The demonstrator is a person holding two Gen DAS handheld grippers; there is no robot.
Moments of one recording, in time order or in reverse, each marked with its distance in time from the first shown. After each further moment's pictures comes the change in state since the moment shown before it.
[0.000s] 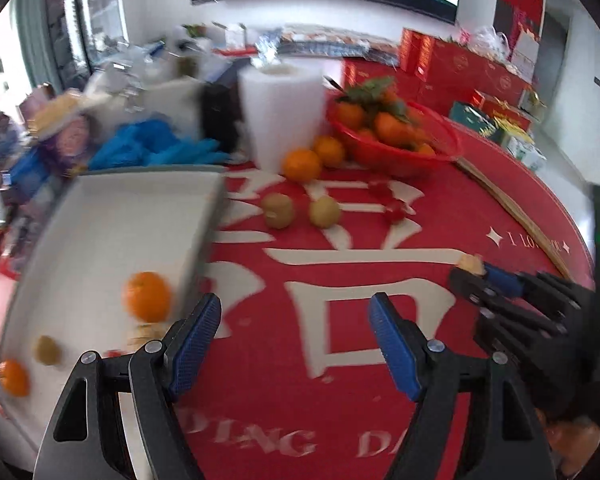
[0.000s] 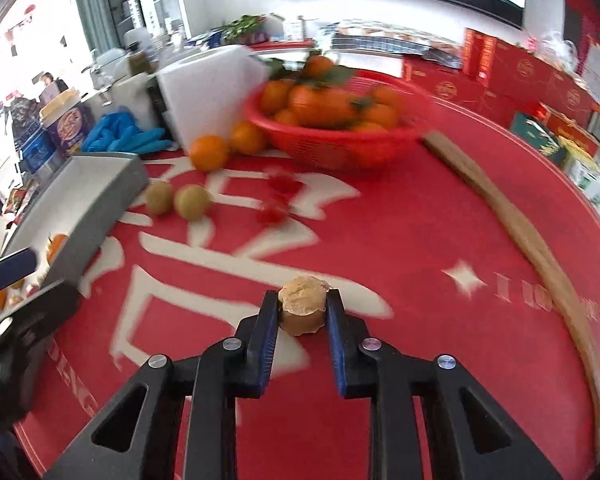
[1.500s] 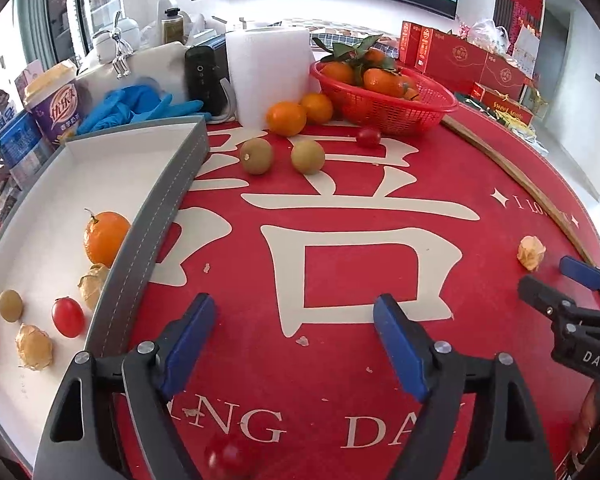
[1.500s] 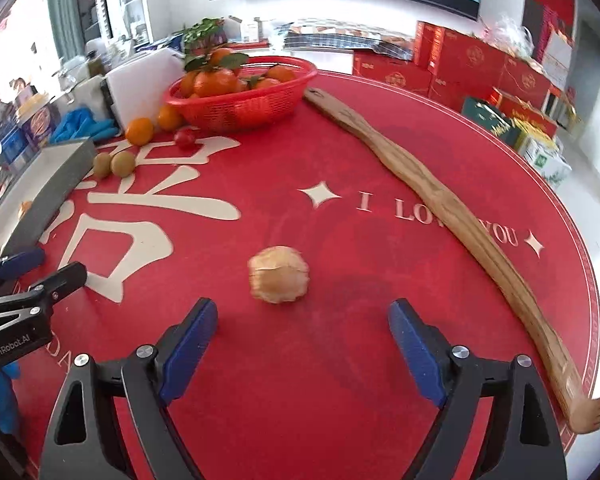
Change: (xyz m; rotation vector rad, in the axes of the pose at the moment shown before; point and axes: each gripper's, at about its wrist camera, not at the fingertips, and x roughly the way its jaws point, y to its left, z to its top) left arm 0.013 -0.013 -0.042 -0.010 -0.013 0.013; right arm -0.036 -0.060 -0.051 0.049 -0.001 -0.118
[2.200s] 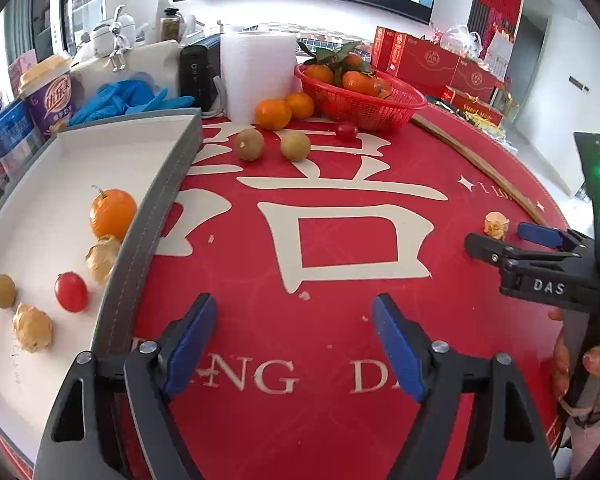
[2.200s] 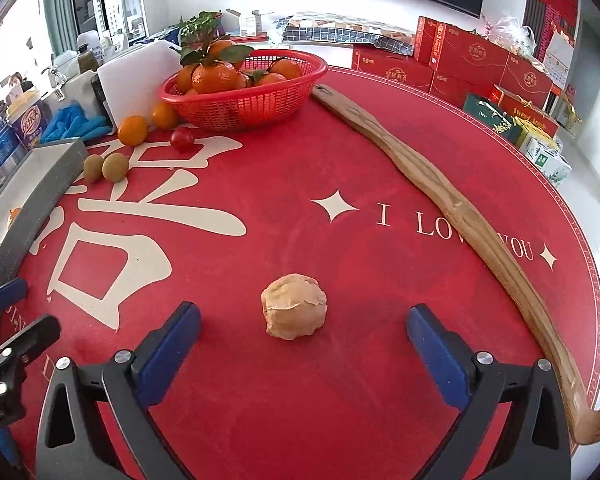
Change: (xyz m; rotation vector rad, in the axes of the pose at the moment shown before) left arm -0.023 0.017 -0.023 0.020 -0.020 -0.123; right arm 0.015 0.015 0.014 -0.008 0.026 -0.011
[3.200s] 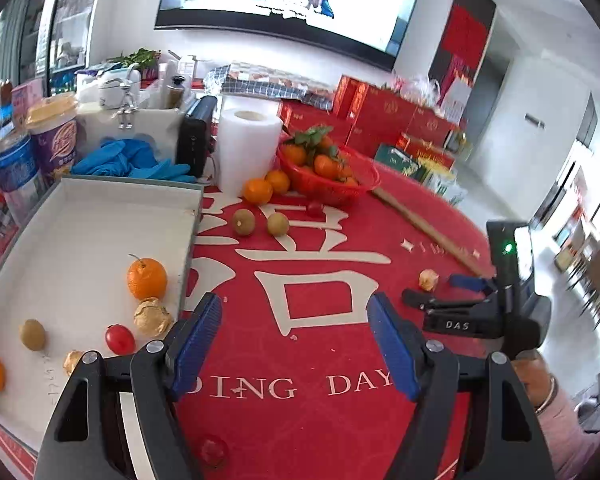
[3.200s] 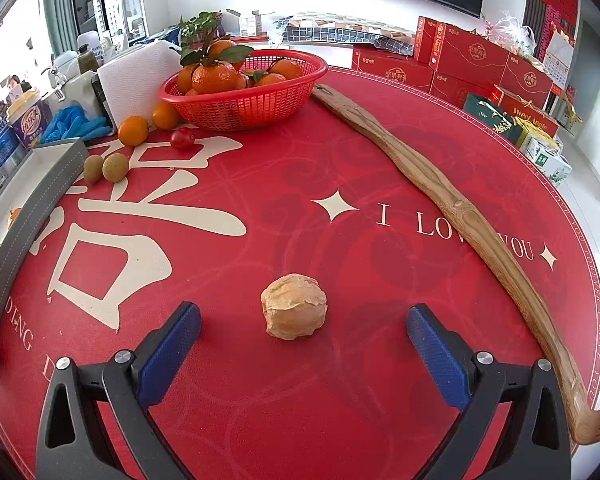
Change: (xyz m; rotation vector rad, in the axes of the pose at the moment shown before) left arm -0.068 0.031 0.030 -0.011 -0.136 -0.183; right arm 0.000 0.000 0.000 0.000 0.000 0.000
